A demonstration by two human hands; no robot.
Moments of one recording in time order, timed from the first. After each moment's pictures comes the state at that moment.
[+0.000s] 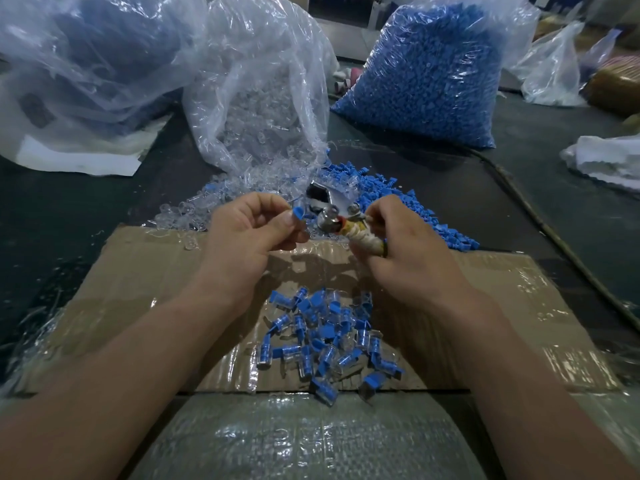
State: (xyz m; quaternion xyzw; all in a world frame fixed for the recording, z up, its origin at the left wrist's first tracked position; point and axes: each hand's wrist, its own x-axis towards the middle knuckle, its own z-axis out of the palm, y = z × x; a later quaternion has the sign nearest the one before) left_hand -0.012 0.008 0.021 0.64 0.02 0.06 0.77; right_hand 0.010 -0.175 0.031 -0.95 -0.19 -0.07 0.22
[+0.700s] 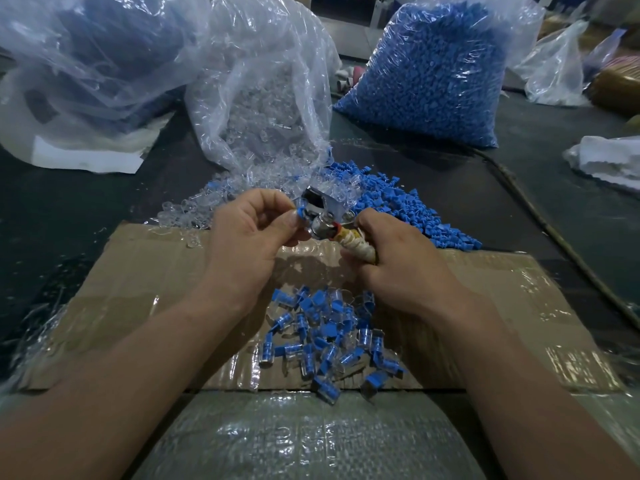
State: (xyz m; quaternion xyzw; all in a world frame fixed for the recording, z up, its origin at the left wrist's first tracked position) left_hand -0.019 0.003 0.028 0.70 0.00 0.12 0.70; right_hand 0.006 -0.164 0.033 -0.96 -0.22 -0.01 0.19
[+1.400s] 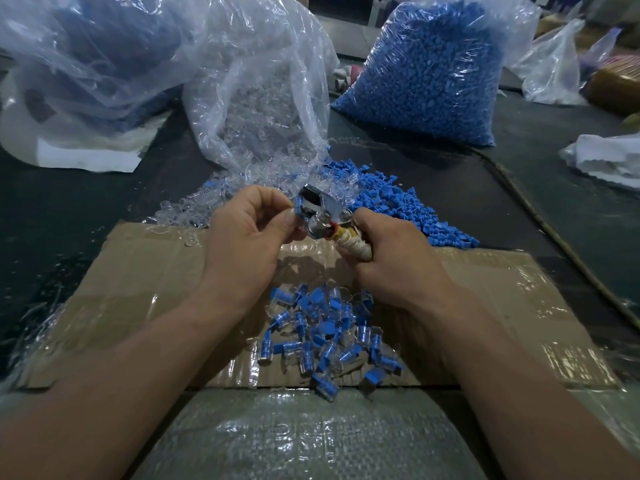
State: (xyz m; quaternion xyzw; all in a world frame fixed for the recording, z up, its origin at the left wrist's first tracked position) left_hand -0.022 0.000 0.028 0.75 -0.03 0.16 0.64; right_hand 0.005 -0.160 0.030 -0.95 -0.21 -0.04 0.22
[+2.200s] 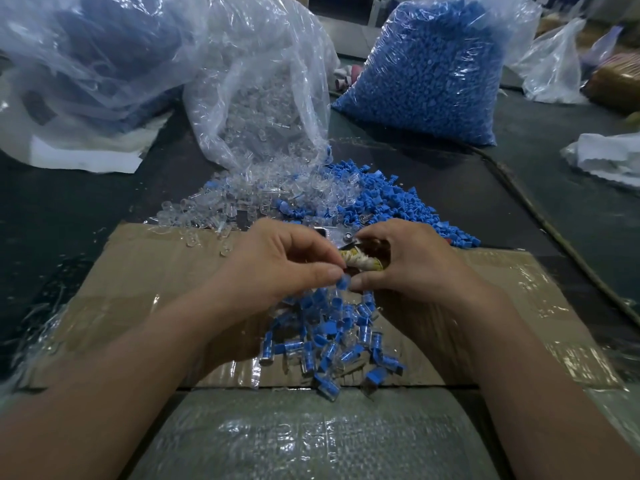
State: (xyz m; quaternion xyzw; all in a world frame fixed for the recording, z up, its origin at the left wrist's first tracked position) left_hand -0.026 0.006 0.032 0.75 -0.15 -0.08 0.64; right_hand 0.020 -0.185 0.030 -0.97 -0.18 0.05 0.16
